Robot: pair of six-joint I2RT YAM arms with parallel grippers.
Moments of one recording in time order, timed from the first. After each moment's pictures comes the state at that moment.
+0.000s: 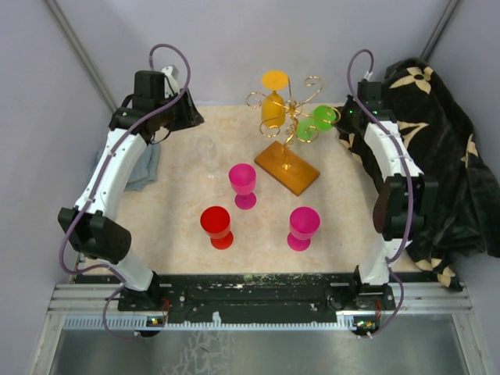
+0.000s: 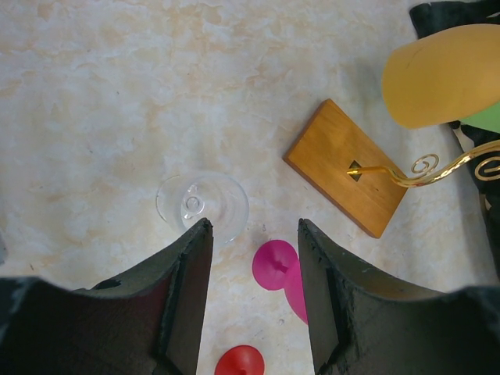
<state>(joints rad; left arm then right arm) -0.25 1.65 1.79 -0.72 0.13 -0.36 0.02 1.83 1.63 -0.50 -0.12 0.51</state>
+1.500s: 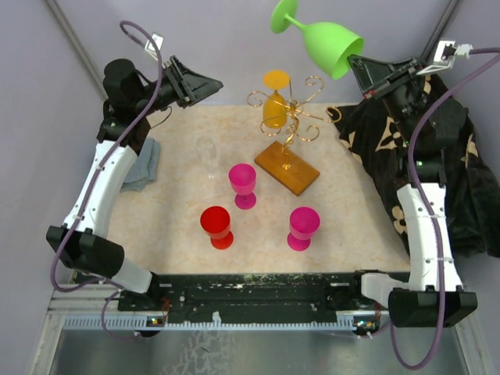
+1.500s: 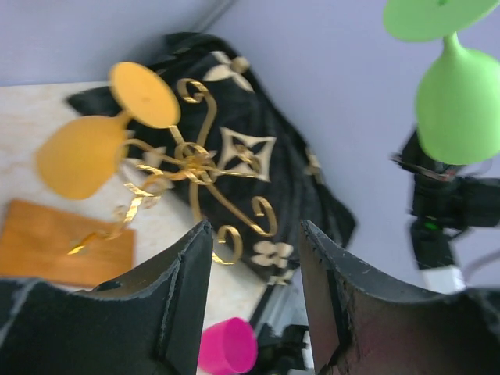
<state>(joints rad) -0.23 1.52 1.71 -0.15 0.70 -0.83 -0.01 1.13 1.41 0.22 -0.40 0.88</state>
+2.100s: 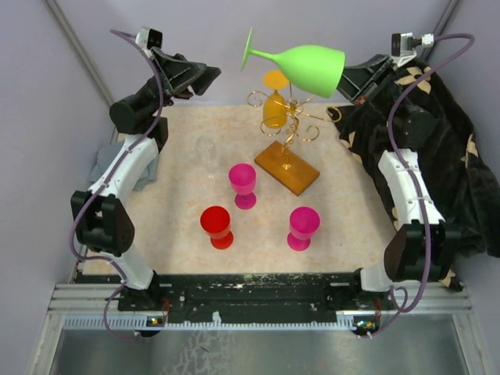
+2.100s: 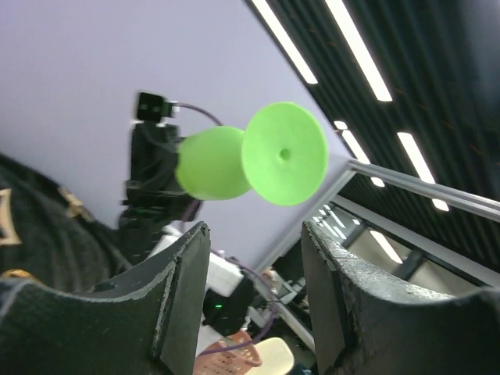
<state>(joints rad) -0.24 1.71 1.57 1.27 0.80 -1.96 -0.01 1.44 1.36 1.13 -0.86 1.65</state>
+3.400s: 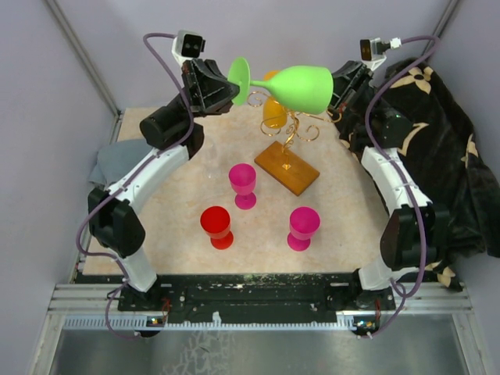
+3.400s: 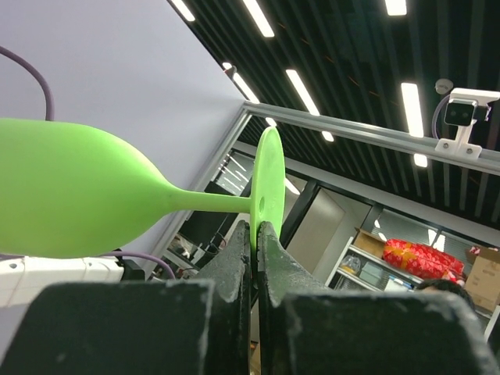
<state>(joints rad) -0.52 1.76 1.66 1.48 0.68 -2.09 0.12 1.55 1.36 1.37 -0.89 1.80</state>
